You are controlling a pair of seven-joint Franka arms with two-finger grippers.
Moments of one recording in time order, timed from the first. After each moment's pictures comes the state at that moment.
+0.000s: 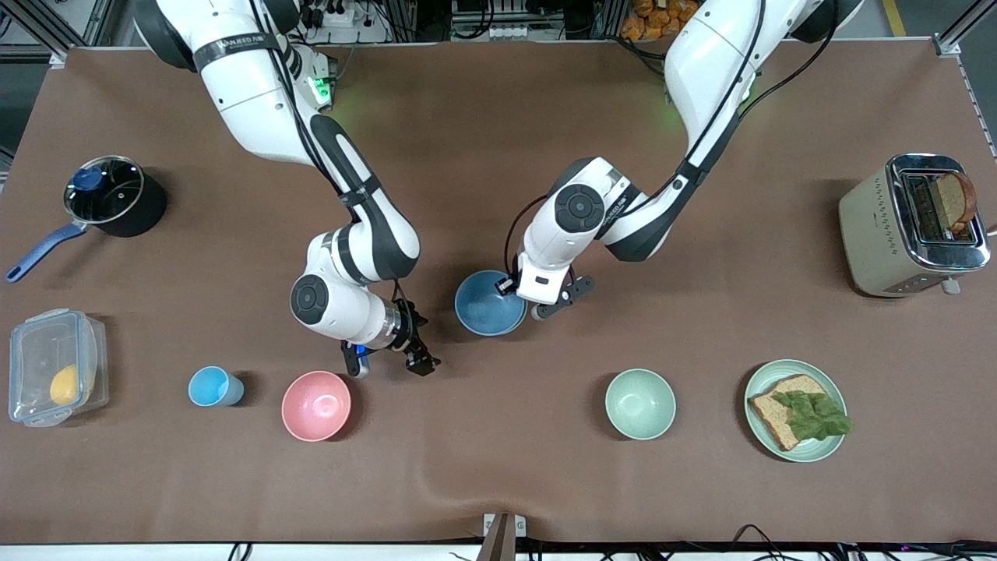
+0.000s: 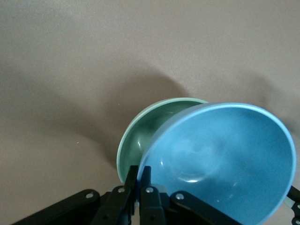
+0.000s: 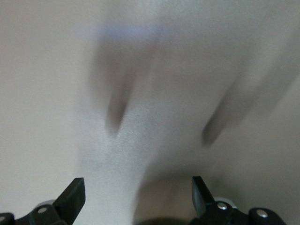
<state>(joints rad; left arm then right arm) -0.40 0.69 -0.37 -1.63 0.04 2.43 -1.30 0.48 0.79 -0.03 -1.52 0.54 2.38 1.29</state>
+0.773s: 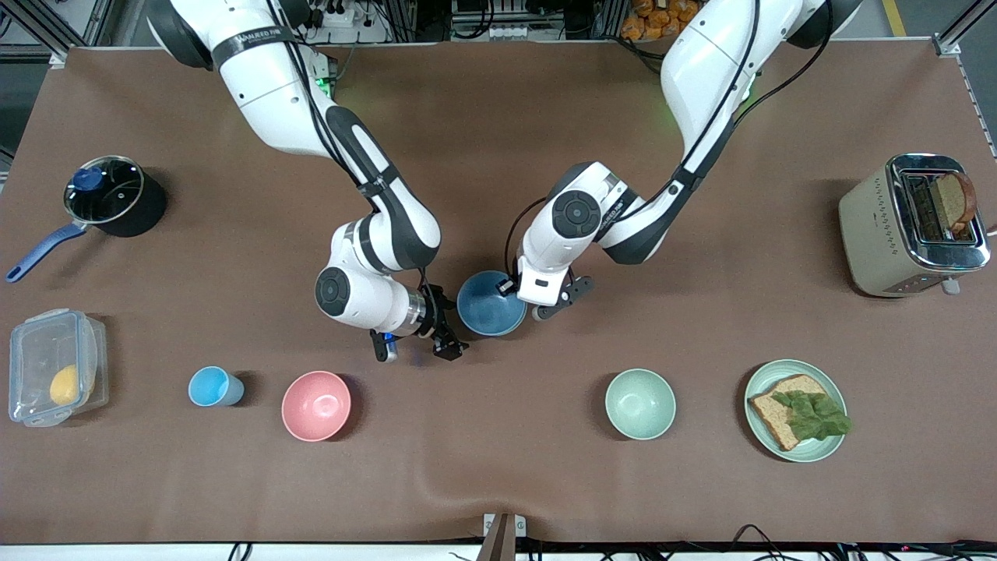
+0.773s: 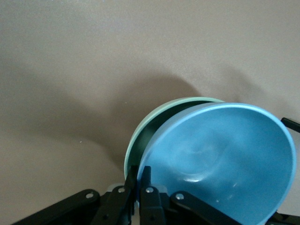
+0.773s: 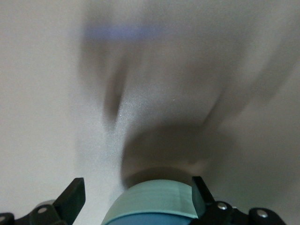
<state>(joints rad) -0.40 0.71 -0.37 -1.63 0.04 2.43 -1.32 0.53 0.80 -0.02 -1.51 0.66 2.38 1.31</state>
